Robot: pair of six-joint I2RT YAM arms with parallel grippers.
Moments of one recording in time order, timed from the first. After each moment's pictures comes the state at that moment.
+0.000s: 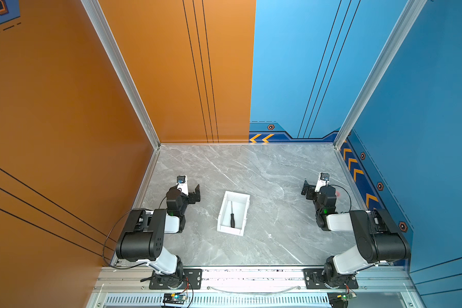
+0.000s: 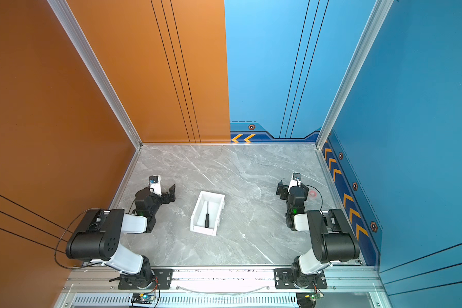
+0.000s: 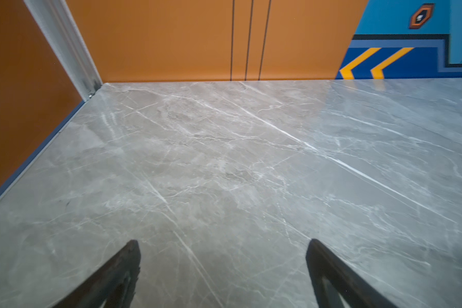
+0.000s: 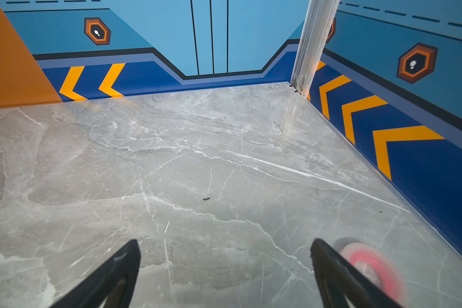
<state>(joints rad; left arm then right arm) 0.03 1.57 0.31 0.94 0.12 0.01 0.05 1.55 0.36 0.87 0.23 0.07</state>
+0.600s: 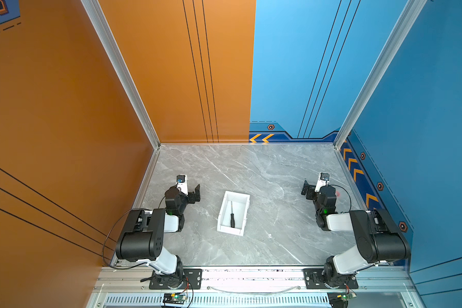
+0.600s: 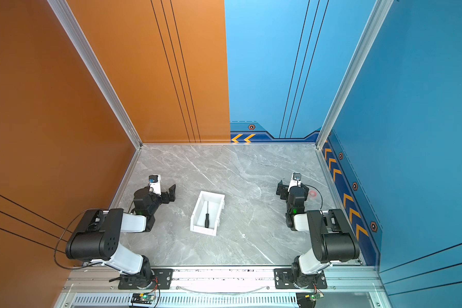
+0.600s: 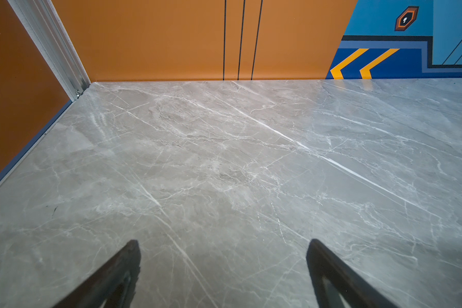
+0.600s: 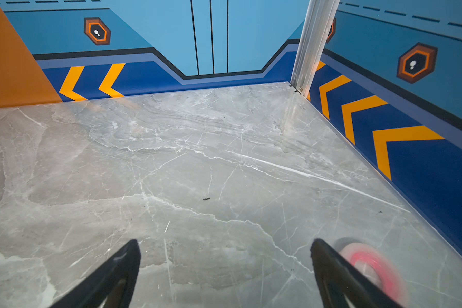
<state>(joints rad) 0.06 1.57 0.34 0.91 0.14 0.00 0.05 1.55 0.36 0.87 0.23 0.07</state>
